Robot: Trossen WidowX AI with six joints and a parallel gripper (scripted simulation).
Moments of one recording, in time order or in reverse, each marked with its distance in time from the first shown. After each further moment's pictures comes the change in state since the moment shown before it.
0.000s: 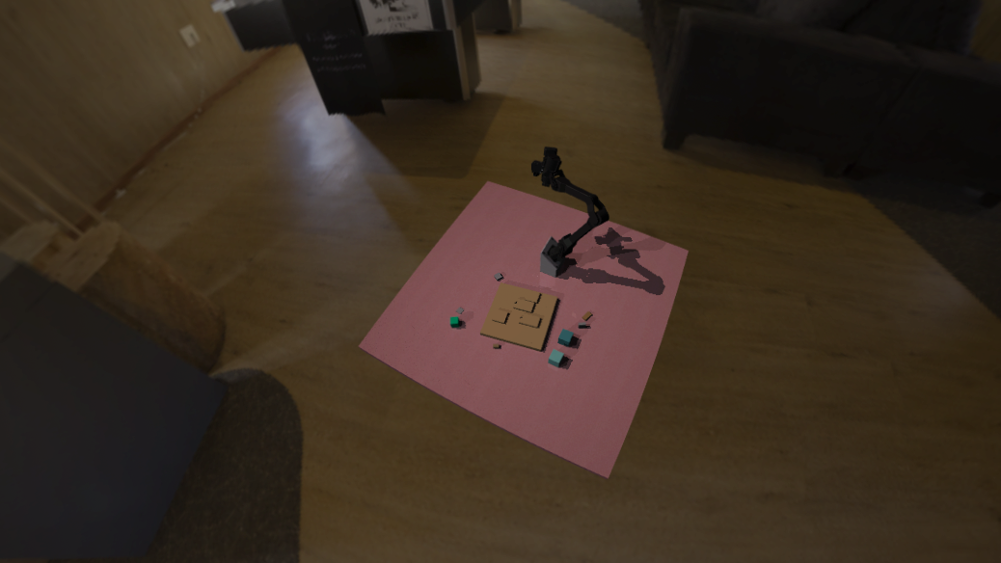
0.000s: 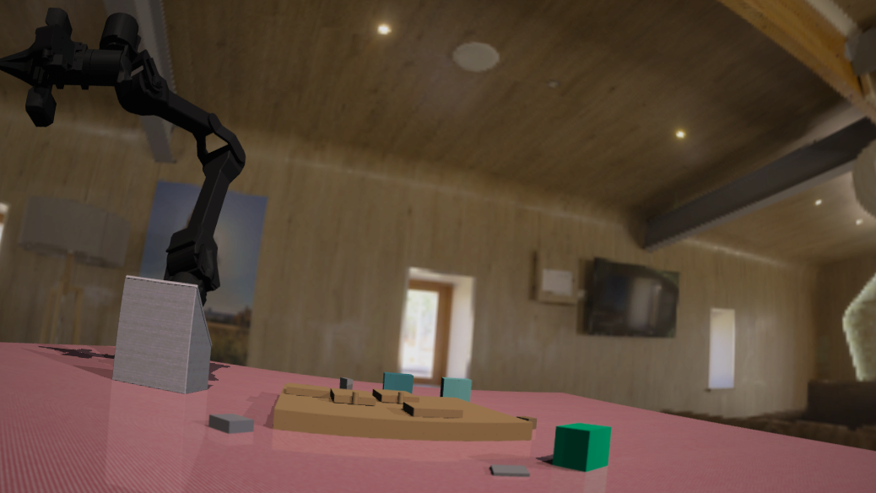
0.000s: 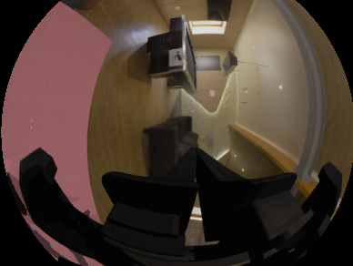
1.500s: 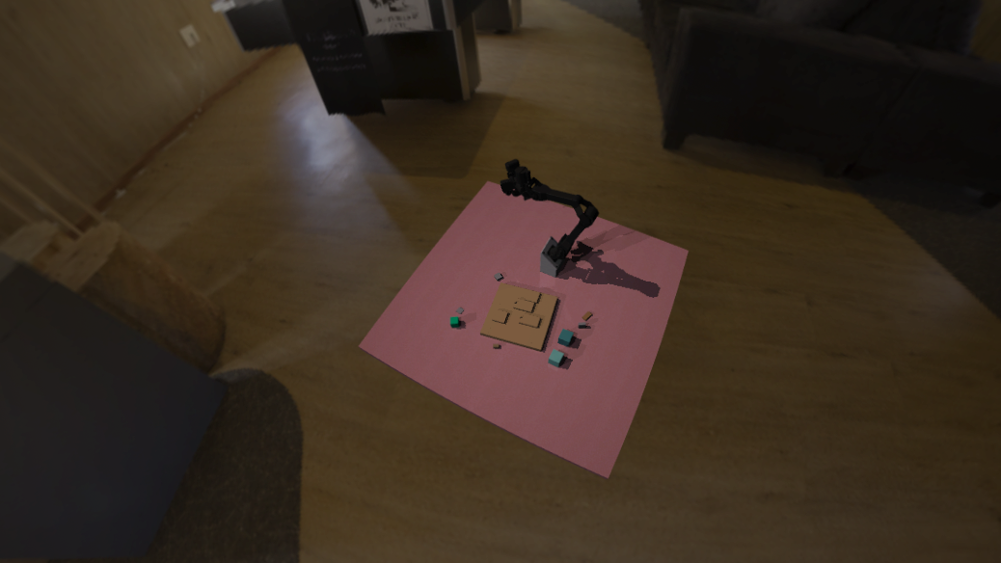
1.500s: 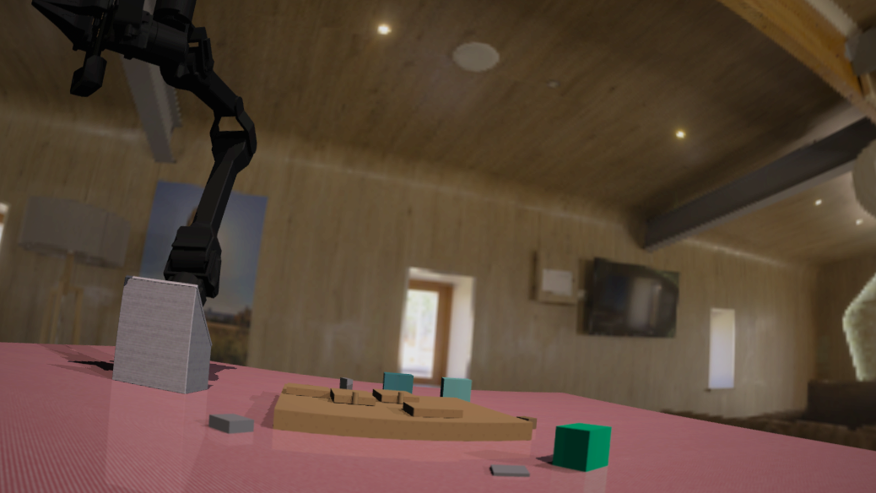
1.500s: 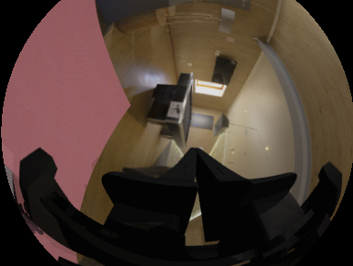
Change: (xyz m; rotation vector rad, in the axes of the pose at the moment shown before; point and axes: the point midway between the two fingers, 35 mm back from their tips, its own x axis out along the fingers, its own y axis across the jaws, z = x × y) arm -0.117 0.031 0.175 -0.231 -0.522 -0.022
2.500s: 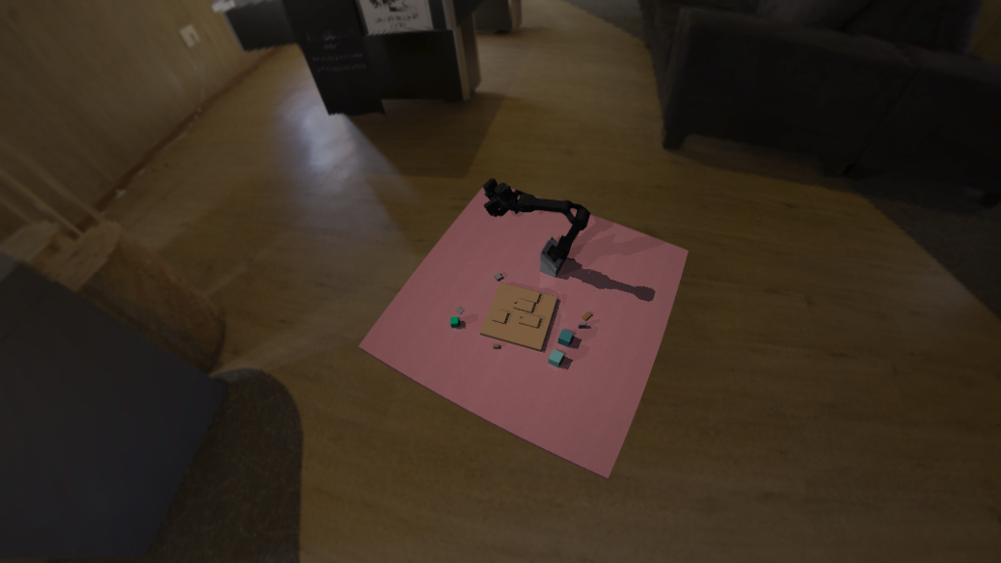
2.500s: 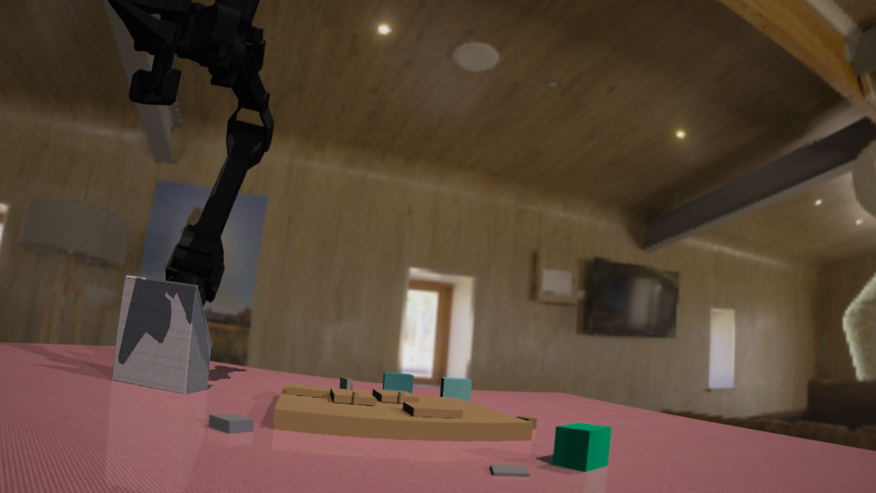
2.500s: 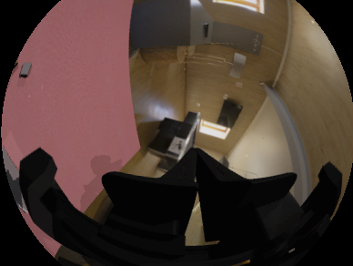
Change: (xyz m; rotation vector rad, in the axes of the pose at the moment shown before) arm -0.055 0.031 0.140 -0.144 -0.365 0.086
